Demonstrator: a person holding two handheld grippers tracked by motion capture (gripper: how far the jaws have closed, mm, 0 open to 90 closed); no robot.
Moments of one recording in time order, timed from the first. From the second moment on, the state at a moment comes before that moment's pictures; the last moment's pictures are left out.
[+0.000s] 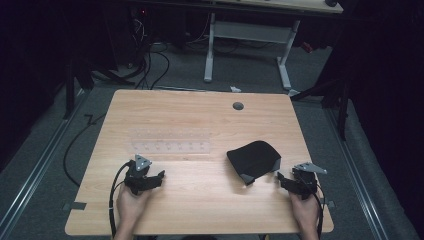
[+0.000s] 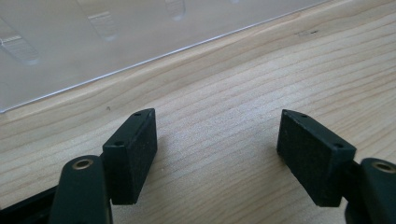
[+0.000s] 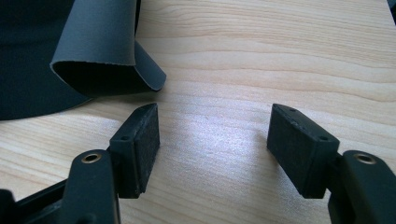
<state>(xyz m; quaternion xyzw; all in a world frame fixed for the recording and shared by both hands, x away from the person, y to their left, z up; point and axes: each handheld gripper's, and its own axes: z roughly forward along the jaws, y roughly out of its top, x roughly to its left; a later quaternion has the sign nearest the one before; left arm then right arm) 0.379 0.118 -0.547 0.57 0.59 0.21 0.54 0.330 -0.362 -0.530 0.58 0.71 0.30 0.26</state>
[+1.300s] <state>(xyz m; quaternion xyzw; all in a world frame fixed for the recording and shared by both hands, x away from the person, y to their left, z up) 0.379 0.118 -0.547 0.57 0.59 0.21 0.54 0.322 -0.362 -0.529 0.57 0.71 0.32 0.25</state>
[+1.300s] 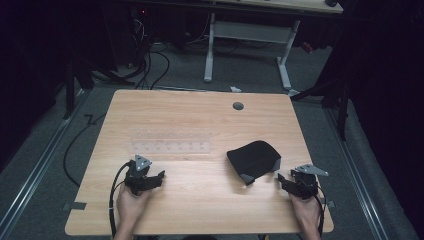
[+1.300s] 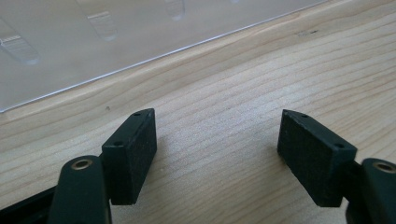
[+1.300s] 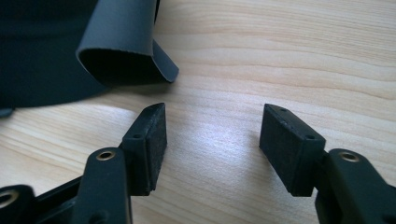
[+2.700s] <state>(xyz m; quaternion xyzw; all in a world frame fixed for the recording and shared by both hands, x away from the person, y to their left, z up) 0.379 0.118 -0.547 0.57 0.59 0.21 0.54 0.351 -0.342 -0.505 0.55 0.70 0.41 0.21</state>
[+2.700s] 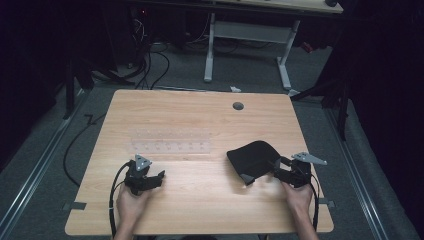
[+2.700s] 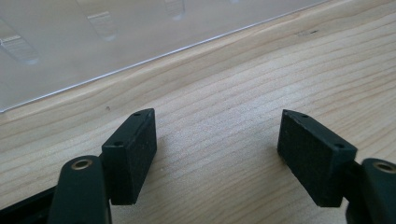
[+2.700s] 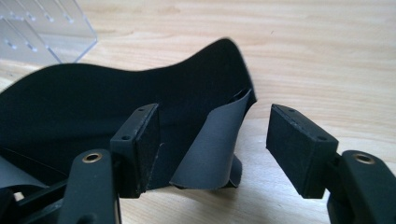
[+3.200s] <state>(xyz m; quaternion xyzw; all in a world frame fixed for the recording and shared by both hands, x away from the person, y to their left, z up) 0.379 0.118 -0.547 0.57 0.59 0.21 0.54 0.367 -0.333 -0.523 0.55 0.71 0.41 0.19</state>
